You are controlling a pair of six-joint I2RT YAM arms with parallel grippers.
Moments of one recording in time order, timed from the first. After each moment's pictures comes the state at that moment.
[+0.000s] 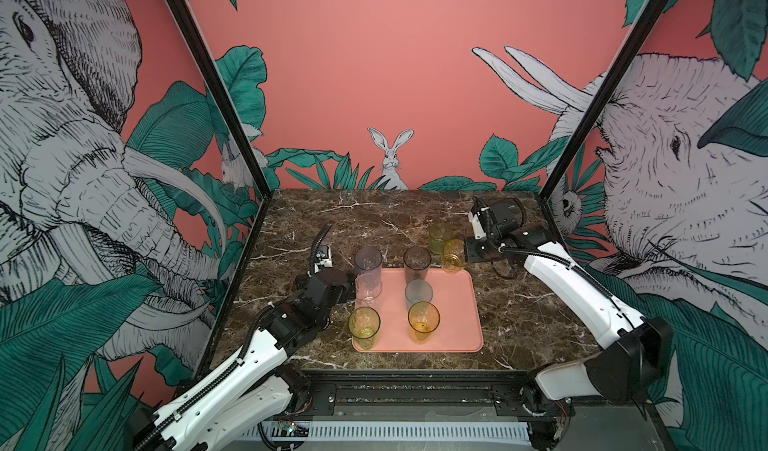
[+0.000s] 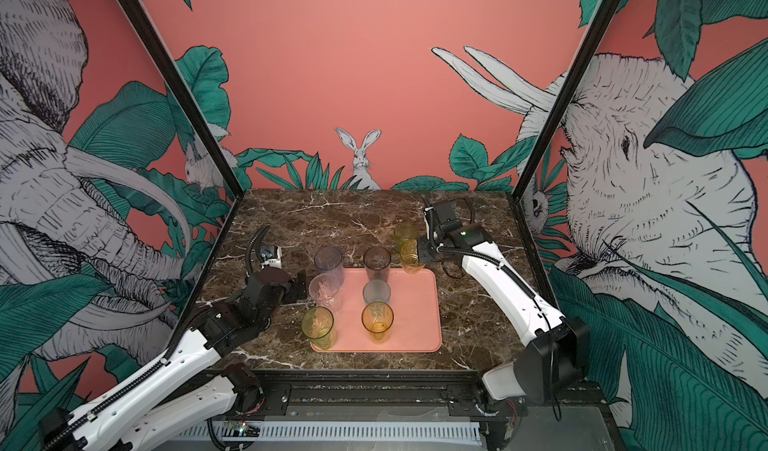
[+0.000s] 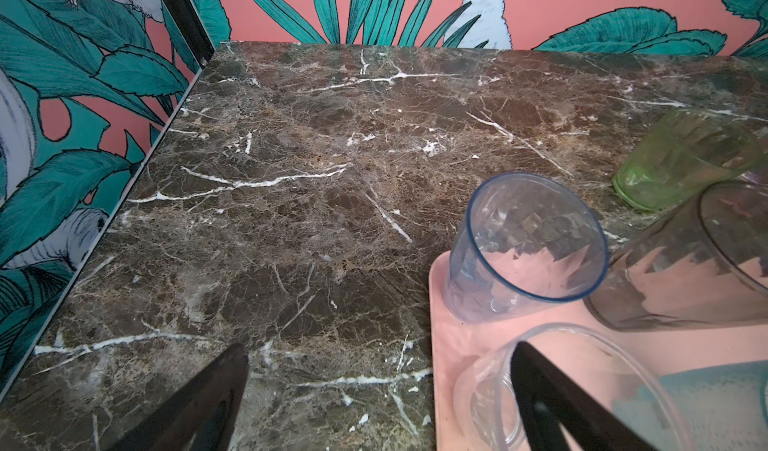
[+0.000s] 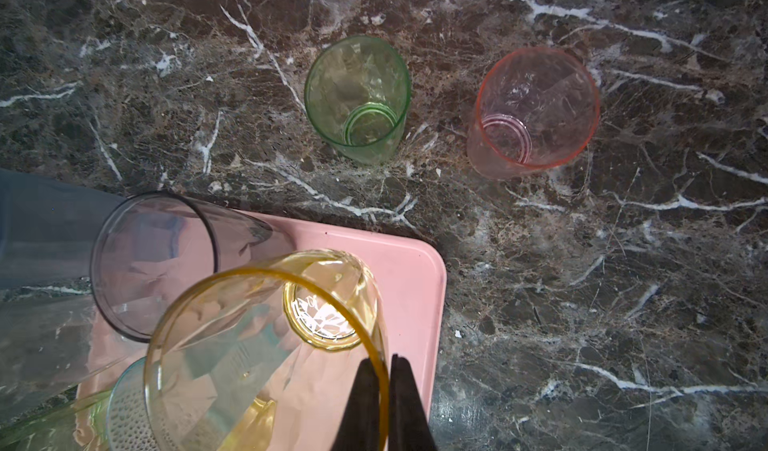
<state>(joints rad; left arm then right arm) -0.72 0.80 0.69 -0.55 -0.59 -0.45 0.46 1.42 1.32 -0.89 0.06 0.29</state>
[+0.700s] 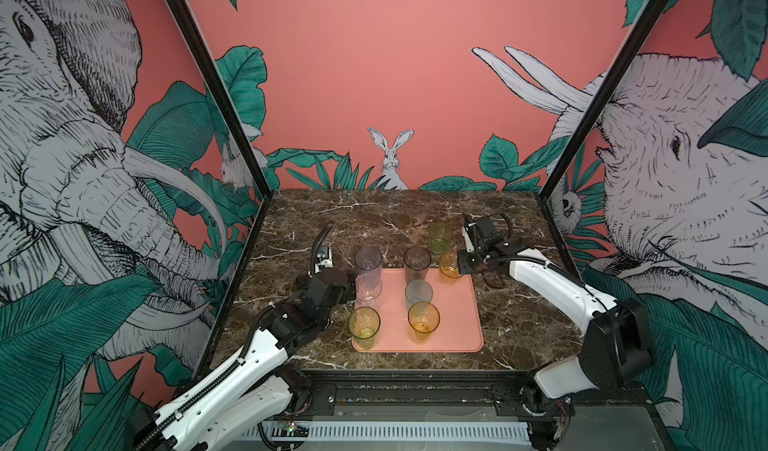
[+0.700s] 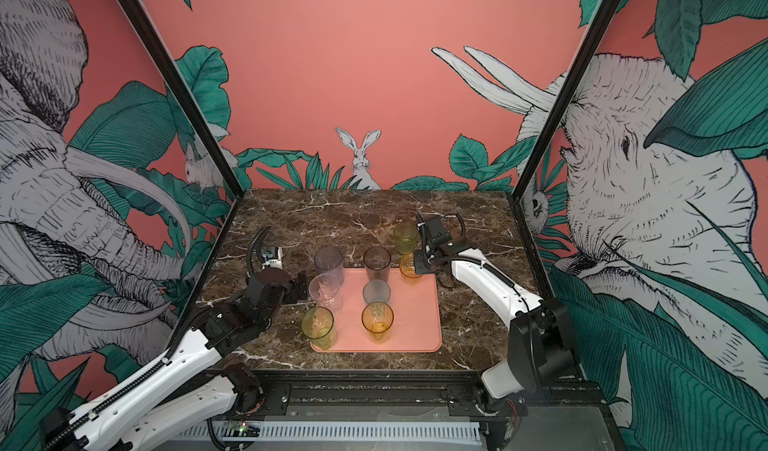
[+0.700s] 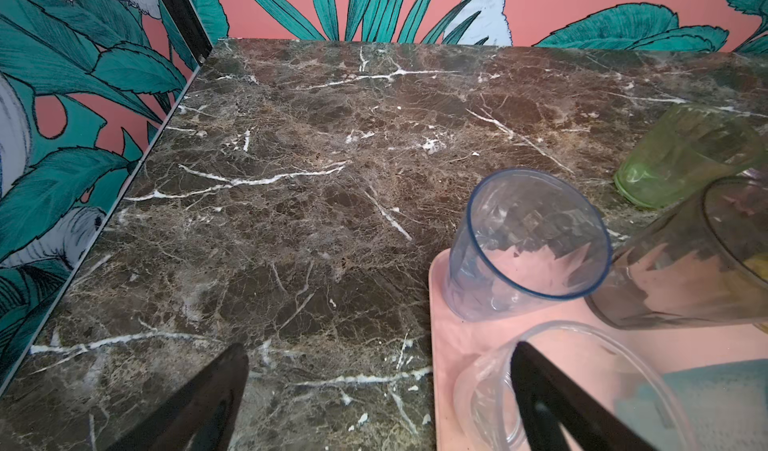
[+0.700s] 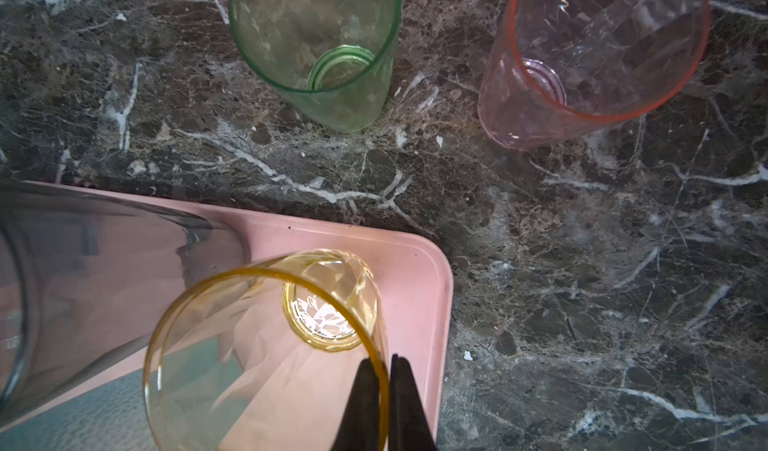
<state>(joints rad) -0.72 0.80 0.68 -0.54 -0.59 -0.45 0.47 1.51 1.15 -0.71 0.08 0.31</state>
